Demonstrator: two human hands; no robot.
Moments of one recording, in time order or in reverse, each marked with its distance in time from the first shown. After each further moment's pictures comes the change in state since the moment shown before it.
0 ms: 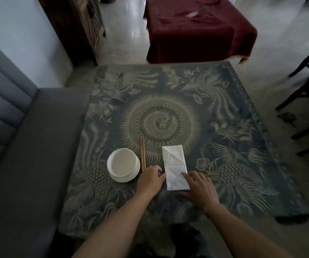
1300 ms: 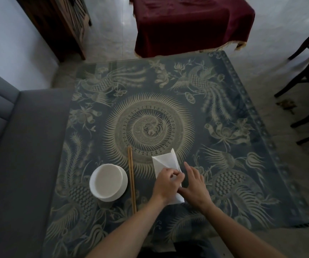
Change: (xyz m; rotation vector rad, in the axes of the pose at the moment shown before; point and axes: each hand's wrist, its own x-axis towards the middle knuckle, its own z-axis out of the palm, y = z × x) left_hand 0.033 0.077 0.032 -0.577 -0.143 0.006; right_hand 0.045 0.025 -0.005 0.706 0.021 0.250
